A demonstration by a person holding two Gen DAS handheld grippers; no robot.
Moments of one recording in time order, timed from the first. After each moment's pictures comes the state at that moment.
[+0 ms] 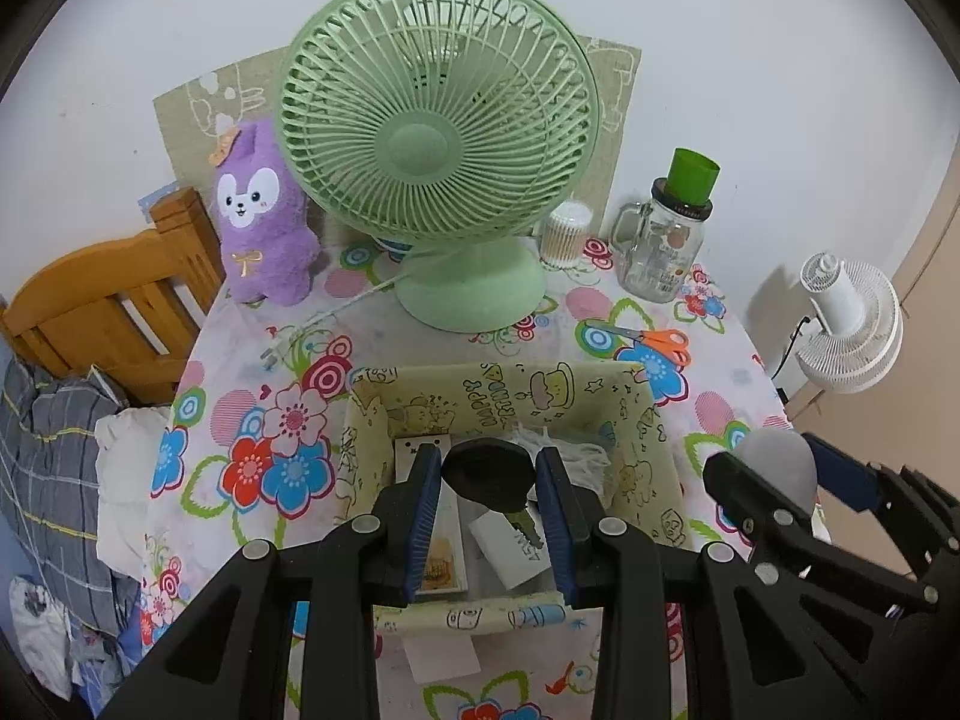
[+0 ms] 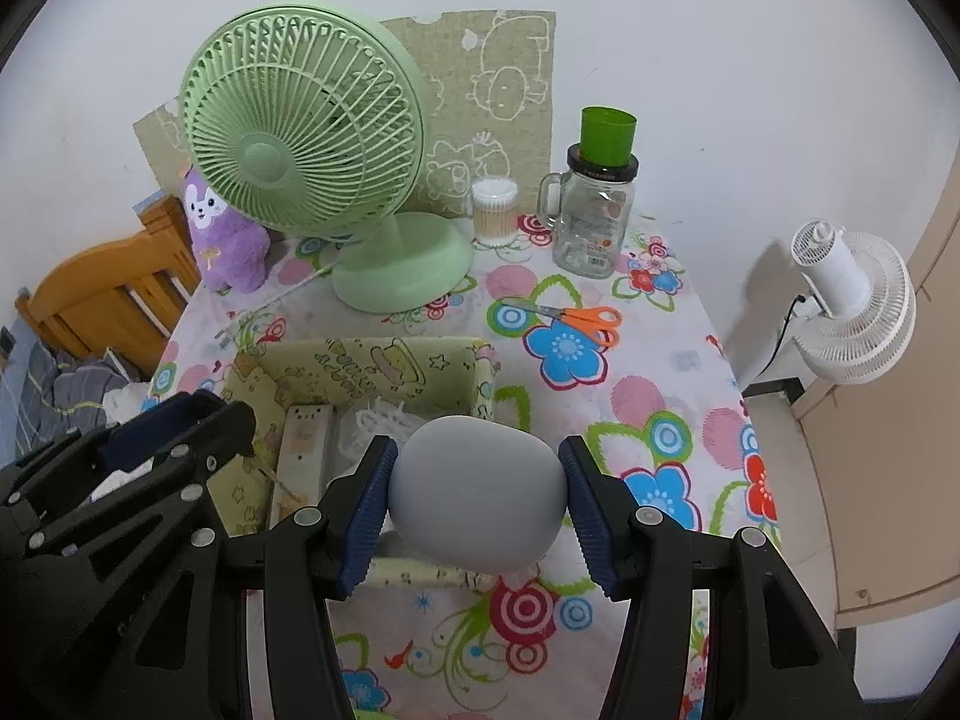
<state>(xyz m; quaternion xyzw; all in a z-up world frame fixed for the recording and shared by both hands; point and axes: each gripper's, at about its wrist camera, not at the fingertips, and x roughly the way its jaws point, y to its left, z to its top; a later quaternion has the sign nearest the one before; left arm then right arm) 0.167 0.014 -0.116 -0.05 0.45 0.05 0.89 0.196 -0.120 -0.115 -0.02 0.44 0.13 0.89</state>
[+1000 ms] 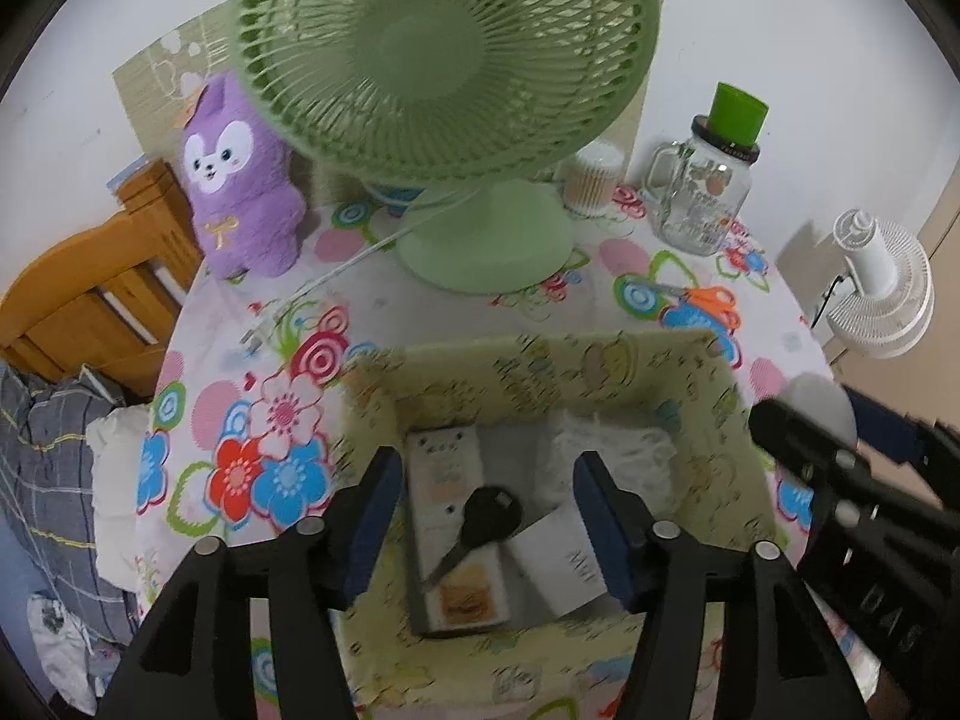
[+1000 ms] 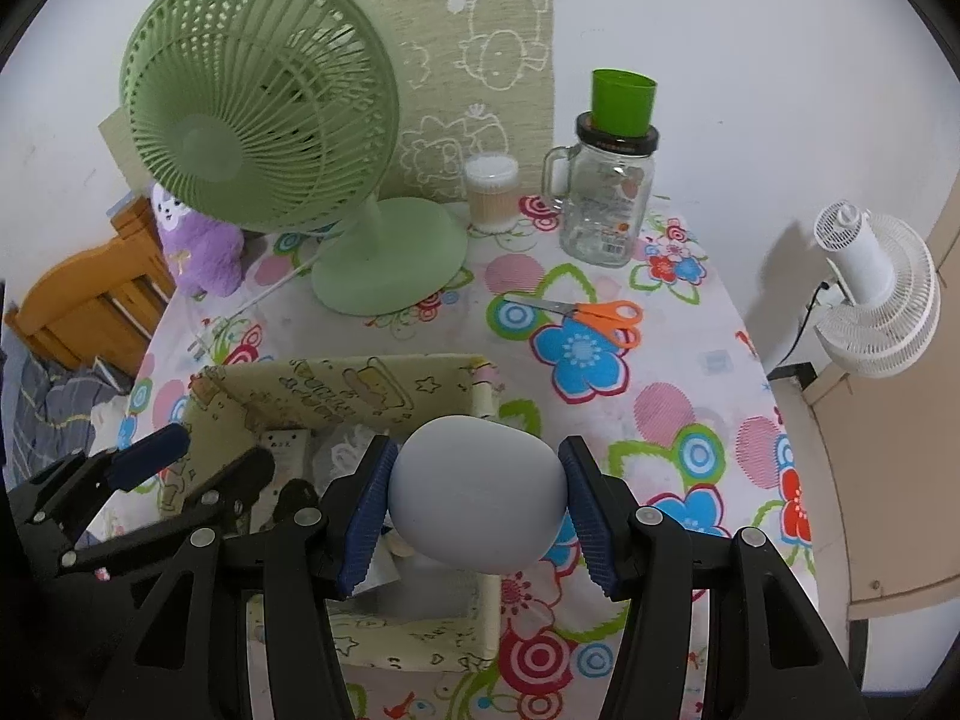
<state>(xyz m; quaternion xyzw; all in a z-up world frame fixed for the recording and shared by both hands) 0.200 0.034 -0.161 -0.03 0.50 0.05 0.86 0.236 -0.107 -0.145 -0.01 0.47 0.13 0.88</state>
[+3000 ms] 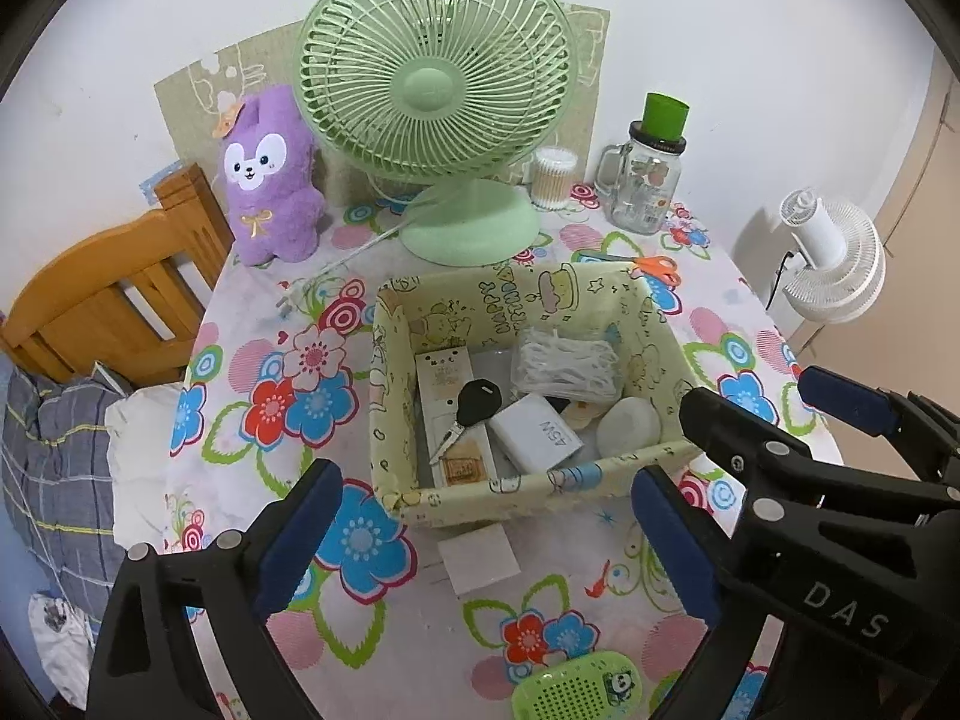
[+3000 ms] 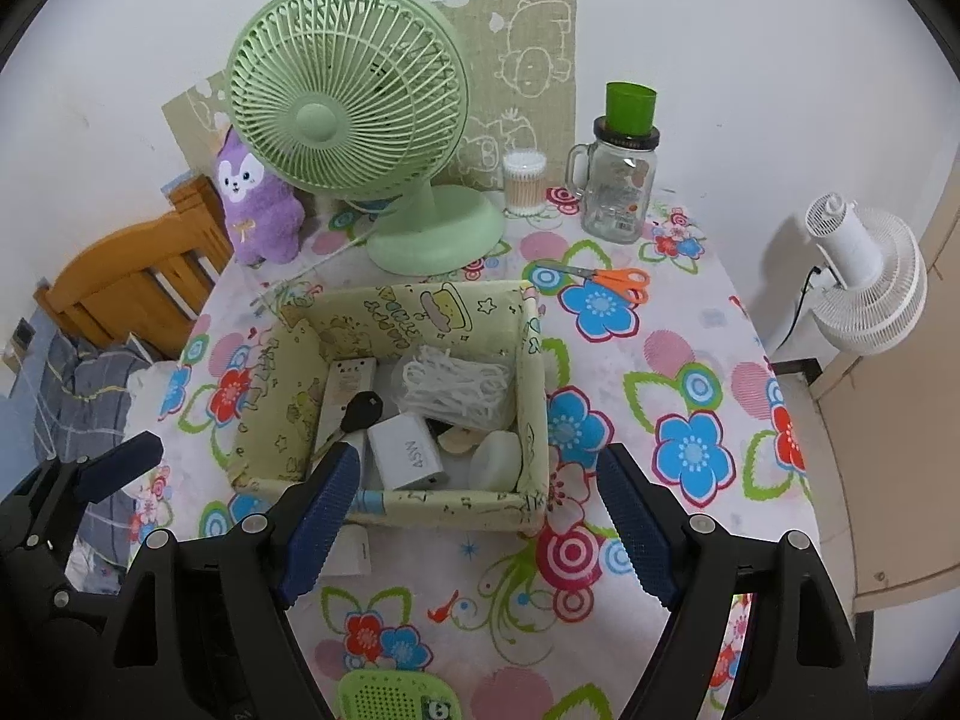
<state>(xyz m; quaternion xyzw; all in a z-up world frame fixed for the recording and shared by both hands) 0.104 0.019 -0.124 -0.03 0.48 0.03 0.88 0.146 -0.113 -0.118 -0.01 0.46 0.15 0.88</state>
